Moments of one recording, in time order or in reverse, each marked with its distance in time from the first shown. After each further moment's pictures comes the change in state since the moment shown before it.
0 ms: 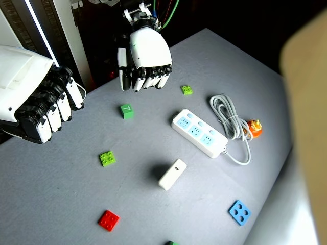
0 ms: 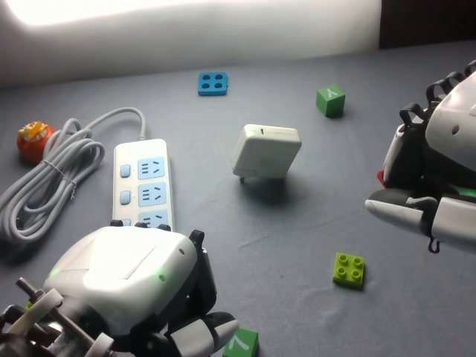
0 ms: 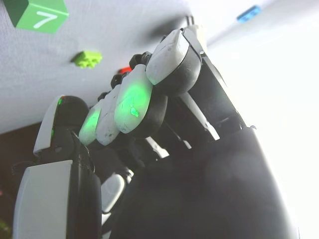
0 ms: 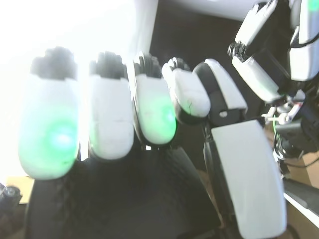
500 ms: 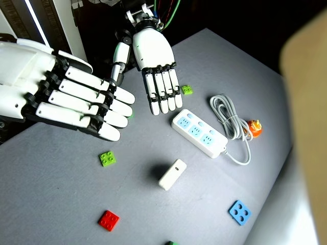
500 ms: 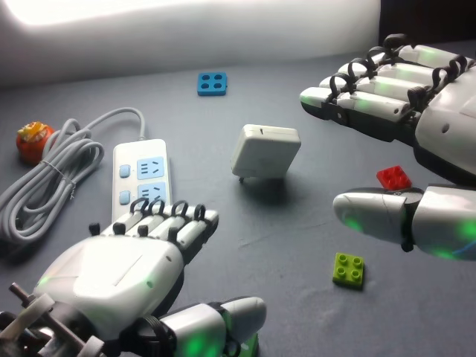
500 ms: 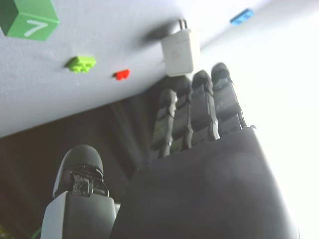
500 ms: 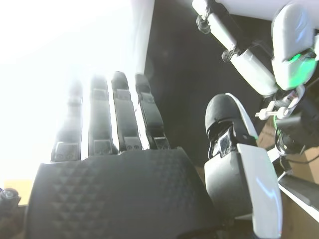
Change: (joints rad) left arm 0.034 0.010 0.006 -0.032 0.002 -0.002; right arm 0.021 -0.022 -0.002 0.029 -0.005 -0.003
